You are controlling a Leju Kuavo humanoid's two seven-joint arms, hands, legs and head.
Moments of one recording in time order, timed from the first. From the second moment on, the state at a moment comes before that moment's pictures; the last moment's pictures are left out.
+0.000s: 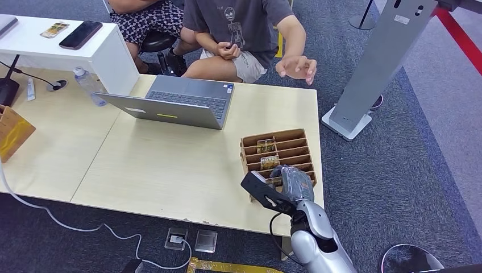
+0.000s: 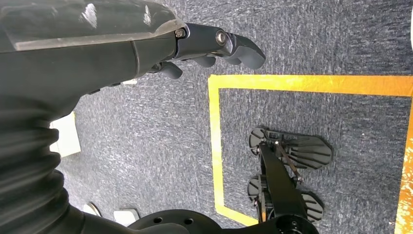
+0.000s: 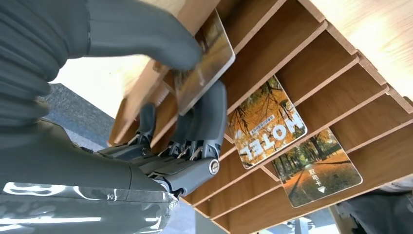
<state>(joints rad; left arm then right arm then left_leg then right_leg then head) -0.11 0.11 -1.09 -0.19 1.28 0.10 0.07 -0.31 0.02 0.70 -1.27 0.82 -0.05 0.47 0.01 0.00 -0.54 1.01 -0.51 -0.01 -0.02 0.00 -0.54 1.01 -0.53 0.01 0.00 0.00</state>
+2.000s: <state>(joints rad) -0.13 0.11 -1.11 -0.19 1.28 0.10 0.06 -0.87 0.05 0.66 -0.98 0.89 -0.27 0.17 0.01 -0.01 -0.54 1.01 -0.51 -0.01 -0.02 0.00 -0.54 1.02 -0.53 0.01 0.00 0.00</state>
